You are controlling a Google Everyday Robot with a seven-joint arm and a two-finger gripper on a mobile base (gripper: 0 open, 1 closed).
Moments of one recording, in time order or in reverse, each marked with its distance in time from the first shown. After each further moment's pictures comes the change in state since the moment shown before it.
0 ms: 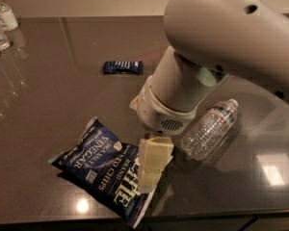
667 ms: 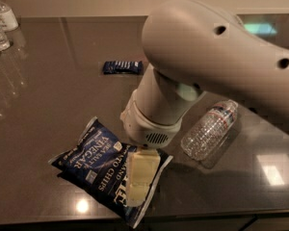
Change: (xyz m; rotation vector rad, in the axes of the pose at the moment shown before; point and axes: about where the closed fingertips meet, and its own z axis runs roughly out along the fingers) arm -0.014 0.013 0.025 -0.036 0.009 -0.007
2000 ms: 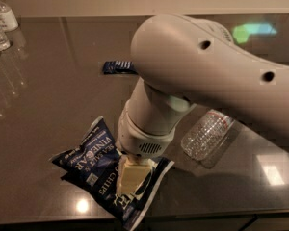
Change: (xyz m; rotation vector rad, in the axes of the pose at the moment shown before) arm -0.004 0.011 0.015 -0.021 0.012 0.017
